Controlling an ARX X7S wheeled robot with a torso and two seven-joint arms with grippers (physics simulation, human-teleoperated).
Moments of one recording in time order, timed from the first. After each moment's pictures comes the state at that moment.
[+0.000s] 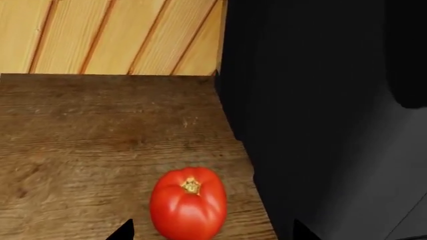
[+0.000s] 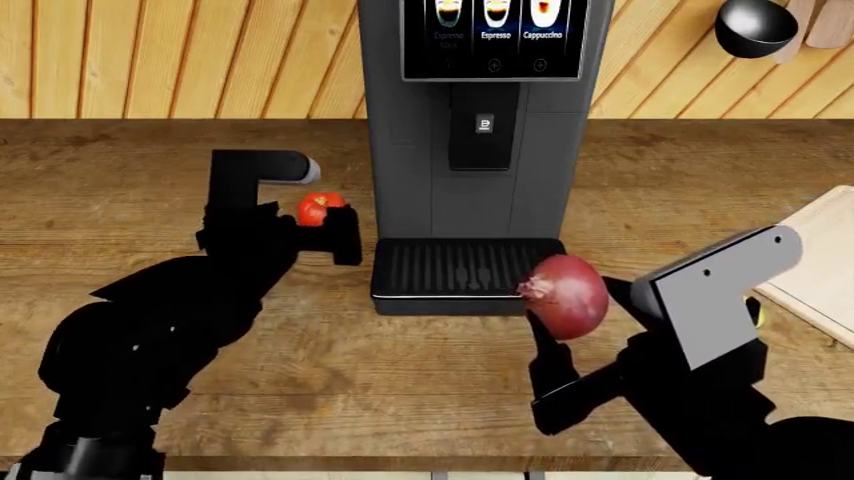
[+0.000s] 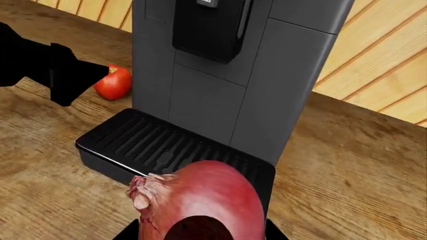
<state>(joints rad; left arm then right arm) -0.85 -0.32 0.25 -0.07 -0.70 -0.90 -0.21 0.59 0.80 -0.14 -0.80 1.48 1.14 0.71</state>
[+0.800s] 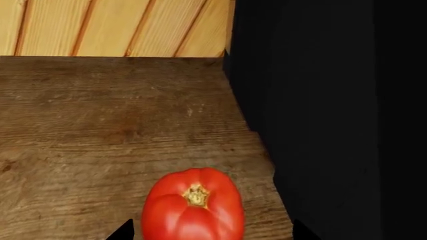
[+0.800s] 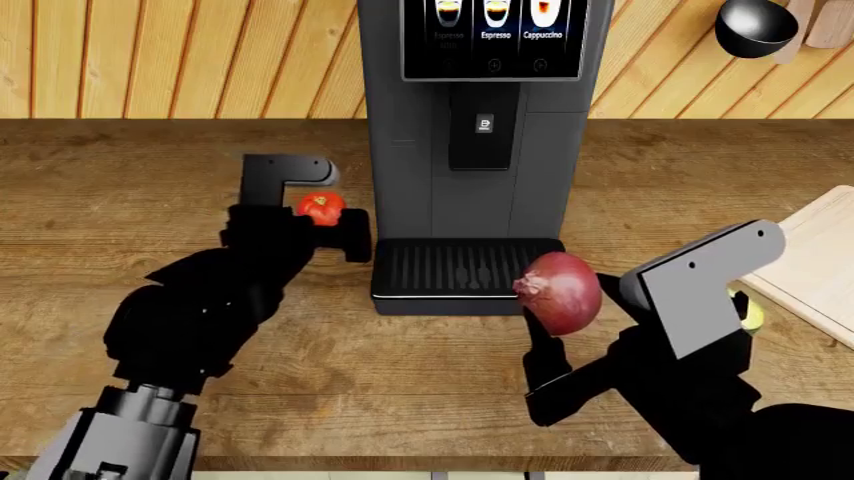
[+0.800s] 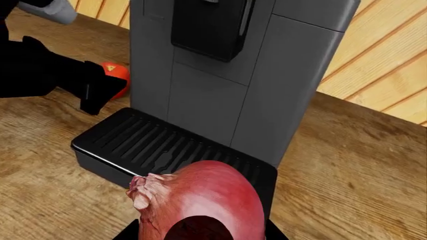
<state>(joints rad) -0.96 -0.24 0.35 -0.45 -0.57 -0.70 -0.10 0.62 0.79 -0.19 -0.77 1.43 1.13 0.69</state>
